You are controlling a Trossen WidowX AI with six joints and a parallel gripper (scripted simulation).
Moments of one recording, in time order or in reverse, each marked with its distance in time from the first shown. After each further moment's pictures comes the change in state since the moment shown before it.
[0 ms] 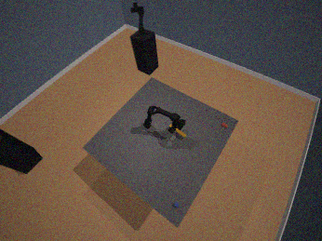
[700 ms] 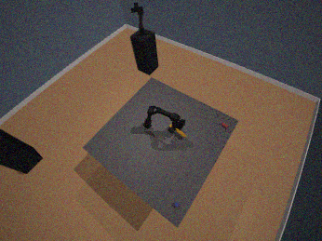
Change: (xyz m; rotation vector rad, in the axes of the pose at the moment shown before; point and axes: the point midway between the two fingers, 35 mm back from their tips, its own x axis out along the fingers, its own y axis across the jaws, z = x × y) arm 0.001 0.000 0.000 0.000 -0.002 0.000
